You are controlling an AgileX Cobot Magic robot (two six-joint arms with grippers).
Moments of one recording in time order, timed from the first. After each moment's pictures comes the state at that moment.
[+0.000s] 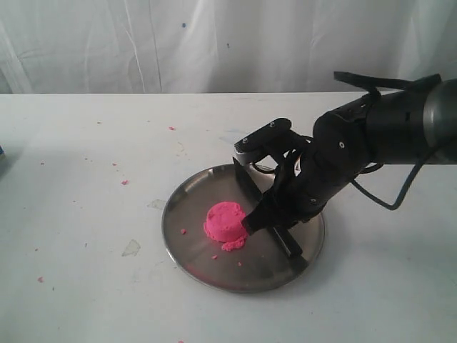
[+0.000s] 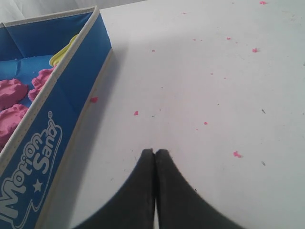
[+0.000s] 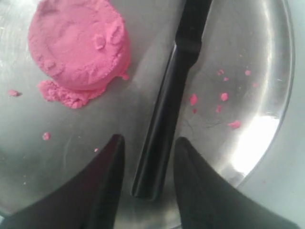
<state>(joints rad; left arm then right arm) 0.07 0.00 0.03 0.20 0.40 -0.05 0.56 1.74 -1.02 -0.03 0.50 -0.06</state>
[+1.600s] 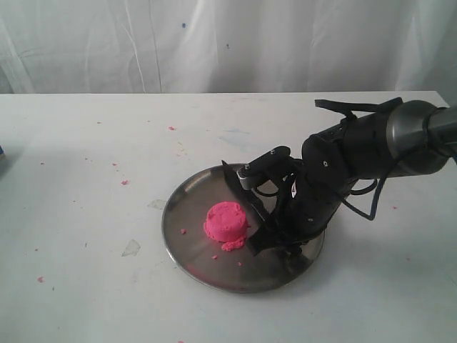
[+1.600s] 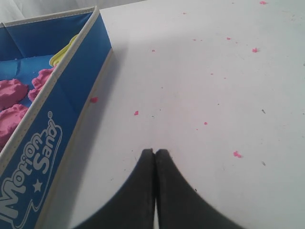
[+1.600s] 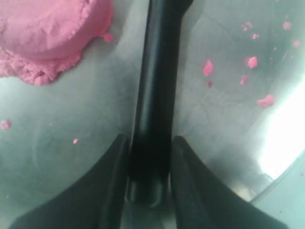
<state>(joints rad) 0.07 0.00 0.03 0.20 0.40 -0.05 0.54 1.86 -1.02 -0.03 0.51 -0.04</state>
